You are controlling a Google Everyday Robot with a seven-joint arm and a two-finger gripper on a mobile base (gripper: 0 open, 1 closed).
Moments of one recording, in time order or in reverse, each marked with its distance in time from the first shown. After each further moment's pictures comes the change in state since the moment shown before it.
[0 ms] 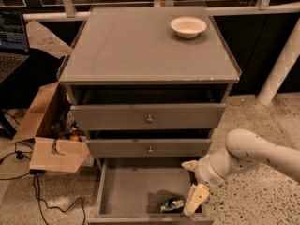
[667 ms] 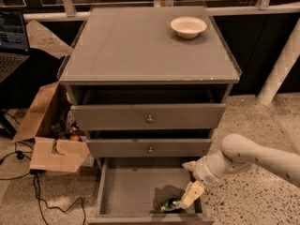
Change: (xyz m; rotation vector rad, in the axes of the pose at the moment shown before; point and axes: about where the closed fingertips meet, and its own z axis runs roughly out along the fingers) arm 0.032 -0.050 0.041 0.010 -0.028 0.079
